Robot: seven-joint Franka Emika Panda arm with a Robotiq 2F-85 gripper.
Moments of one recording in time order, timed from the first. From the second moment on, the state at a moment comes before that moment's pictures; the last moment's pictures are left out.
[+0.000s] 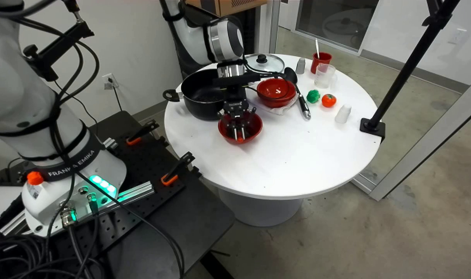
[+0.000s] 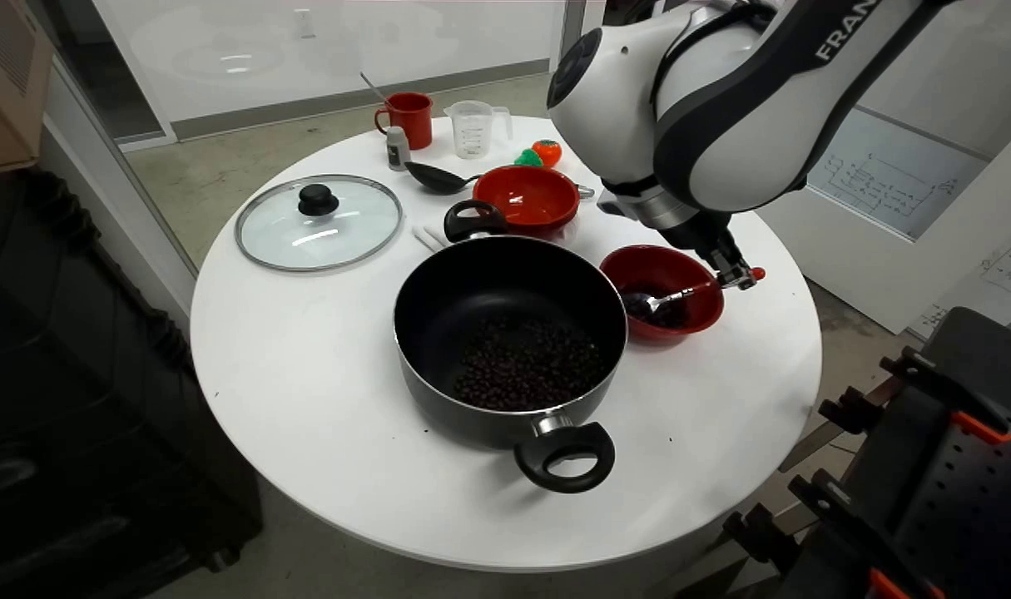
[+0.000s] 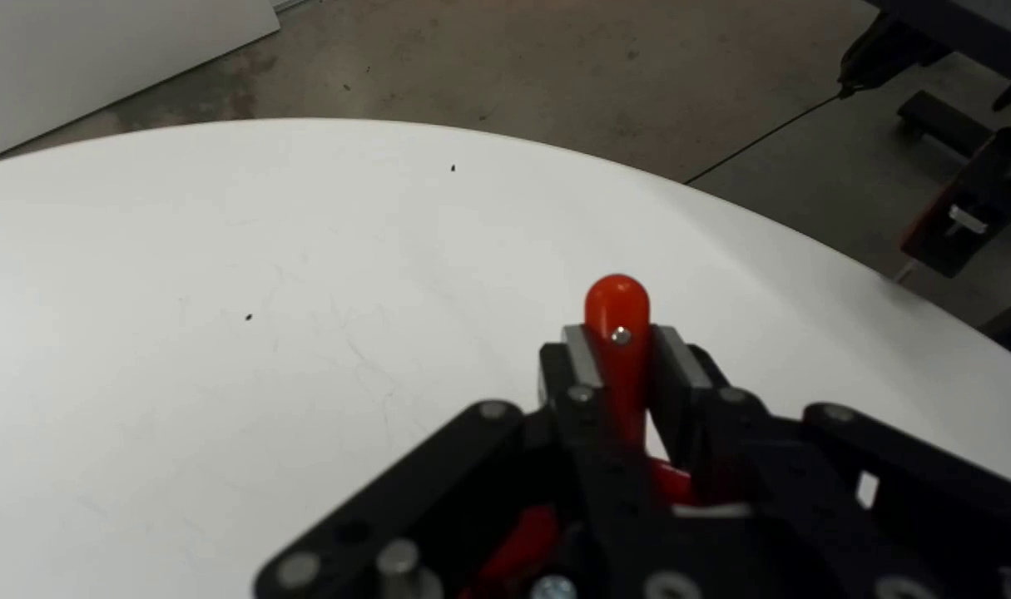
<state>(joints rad) -0.09 0.61 0.05 -2.20 -0.83 2.08 -0.20</state>
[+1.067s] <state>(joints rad) -0.13 0.59 0.01 -2.25 -0.80 2.18 -0.22</state>
